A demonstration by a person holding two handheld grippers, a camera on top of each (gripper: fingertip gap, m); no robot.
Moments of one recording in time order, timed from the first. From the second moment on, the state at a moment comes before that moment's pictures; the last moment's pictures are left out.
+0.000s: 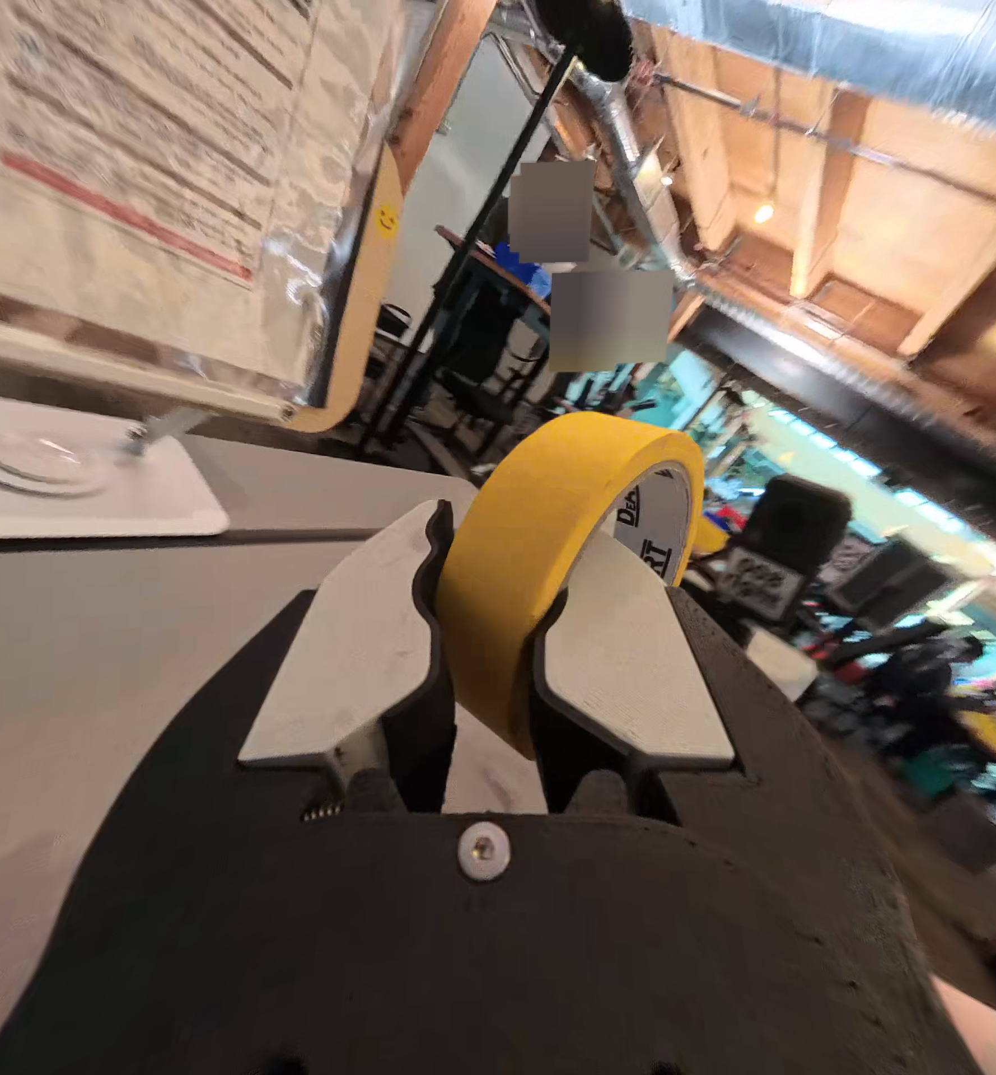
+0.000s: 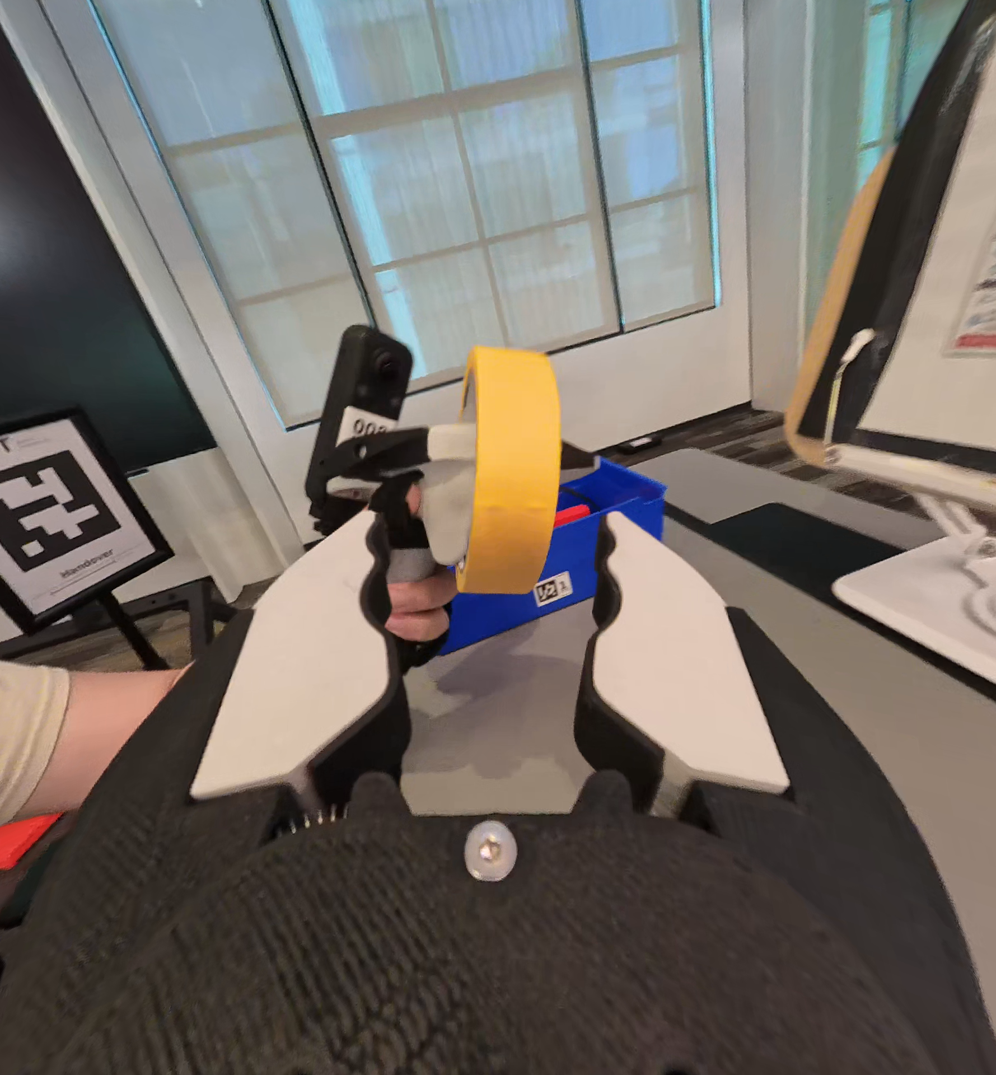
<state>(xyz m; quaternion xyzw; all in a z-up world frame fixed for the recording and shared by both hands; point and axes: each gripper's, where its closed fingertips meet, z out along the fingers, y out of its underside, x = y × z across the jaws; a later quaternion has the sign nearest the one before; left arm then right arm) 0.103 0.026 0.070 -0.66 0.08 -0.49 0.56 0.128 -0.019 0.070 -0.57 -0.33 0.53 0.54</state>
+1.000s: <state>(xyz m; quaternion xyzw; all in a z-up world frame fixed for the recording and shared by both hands) 0.142 -0.015 0.075 -0.57 0.41 -0.22 0.68 0.206 -0.002 0.118 -0.35 0.07 0.90 0.26</state>
